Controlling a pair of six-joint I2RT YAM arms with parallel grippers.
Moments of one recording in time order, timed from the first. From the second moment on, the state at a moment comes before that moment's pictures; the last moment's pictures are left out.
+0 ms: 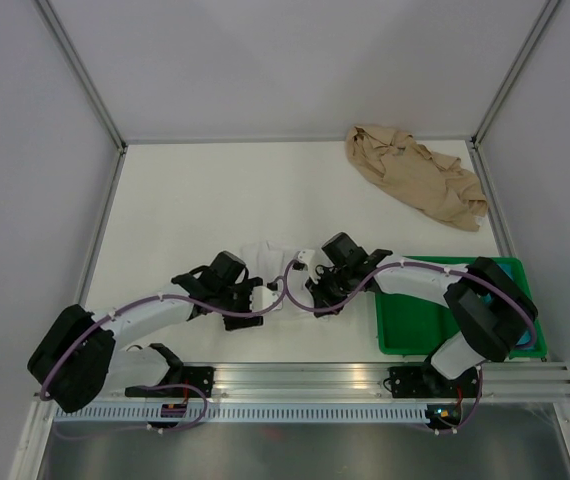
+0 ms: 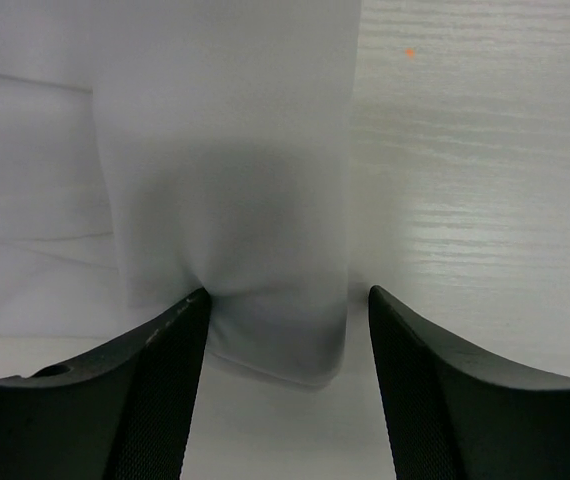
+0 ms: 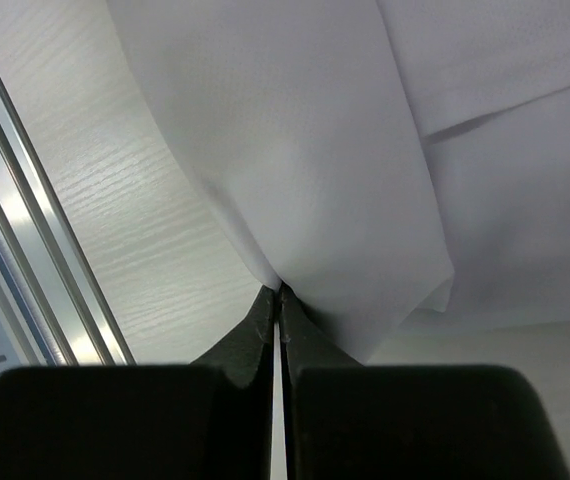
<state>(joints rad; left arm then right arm) -0.67 1.21 0.51 -0.40 0.37 0.82 0.74 1.56 0.78 -0.31 -0.53 -0.16</state>
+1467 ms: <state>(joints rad) -0.29 1.28 0.71 -1.11 0.63 1.26 1.11 1.16 0.63 -0.05 0.00 -0.22</state>
